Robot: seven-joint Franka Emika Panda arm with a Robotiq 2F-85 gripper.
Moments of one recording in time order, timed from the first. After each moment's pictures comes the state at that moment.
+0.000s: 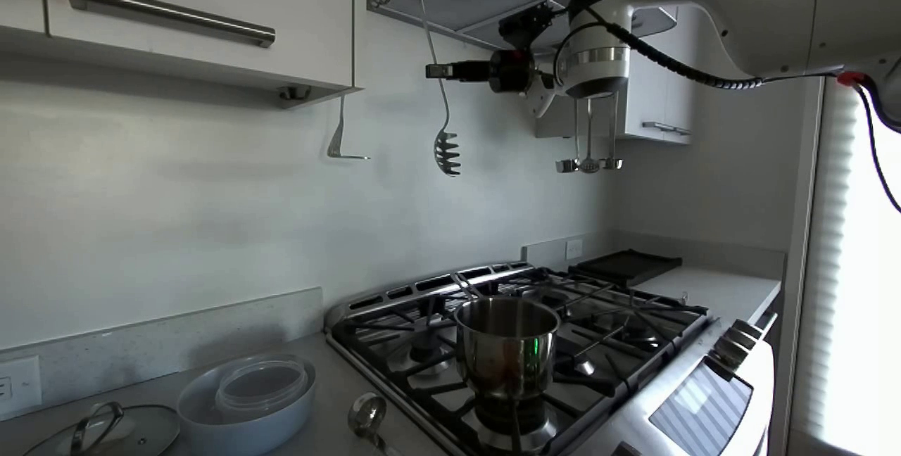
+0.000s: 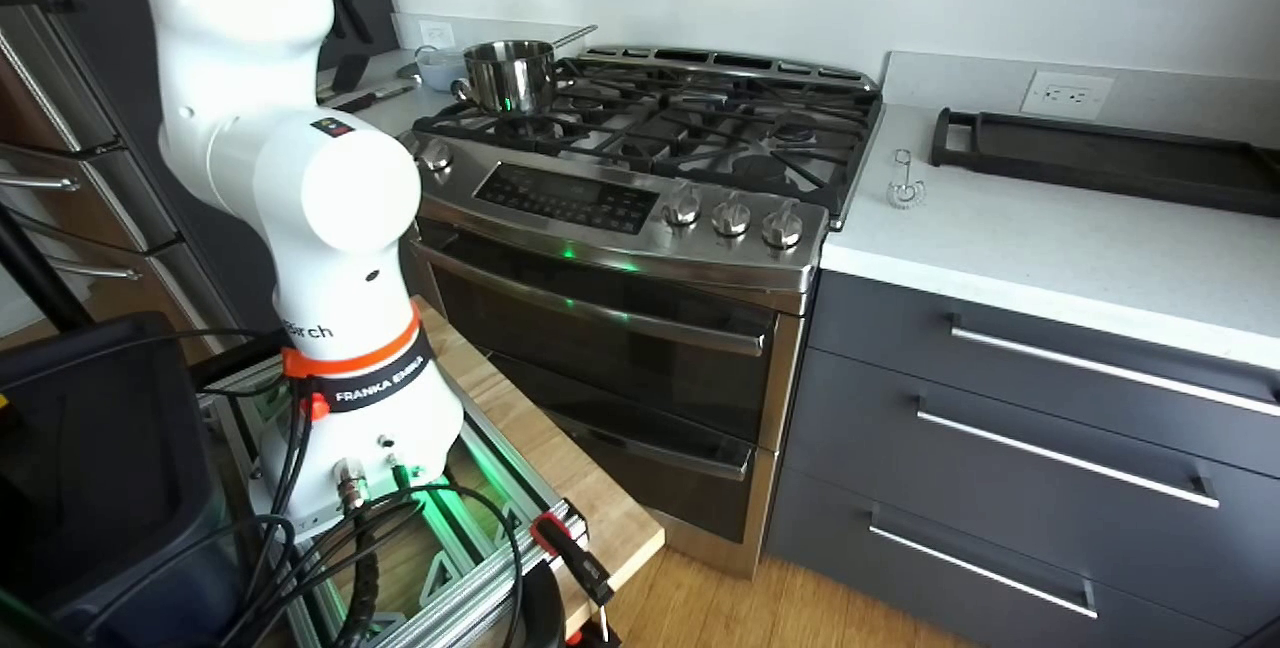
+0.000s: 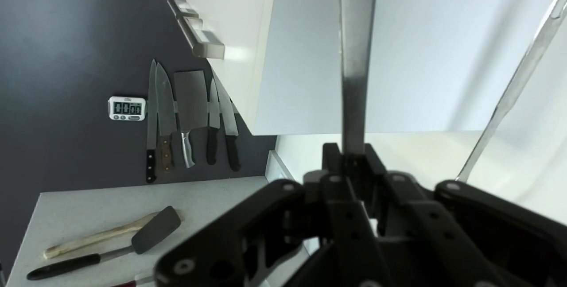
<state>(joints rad) 0.28 0.16 0.25 -1.39 1.40 2.14 1.45</state>
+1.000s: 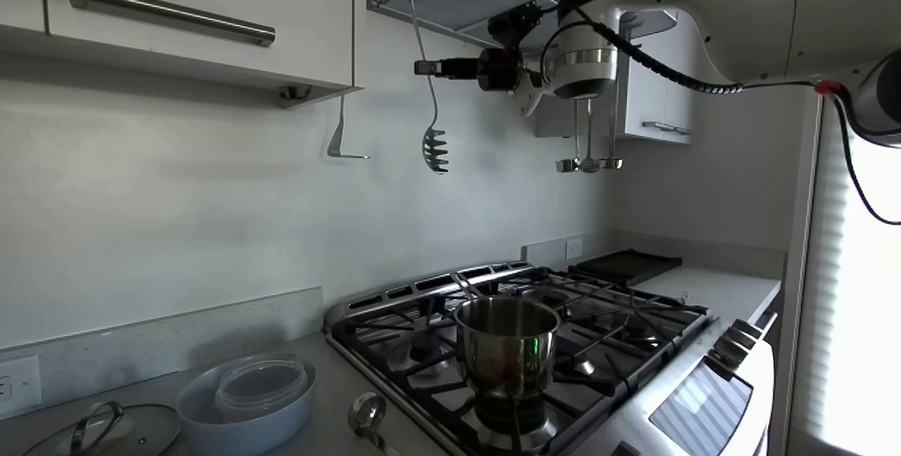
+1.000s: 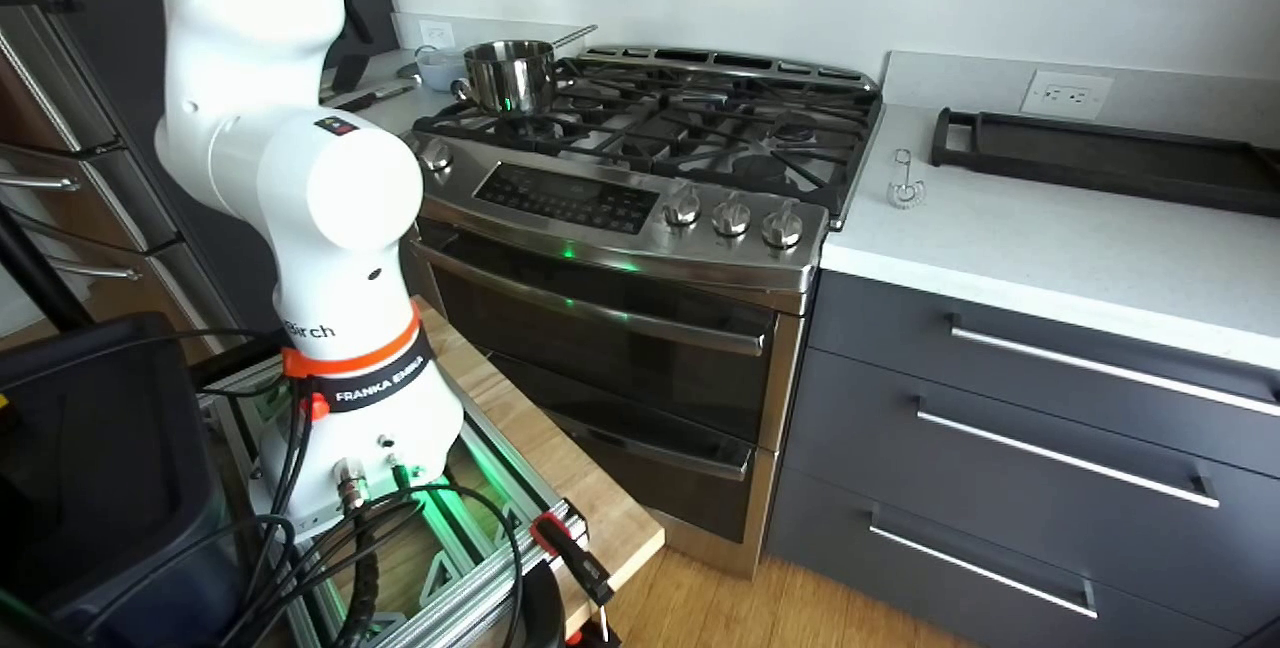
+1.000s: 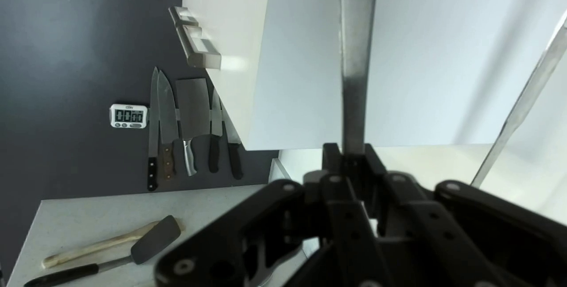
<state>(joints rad) 0.31 0.23 0.26 -1.29 1.38 2.14 1.47</state>
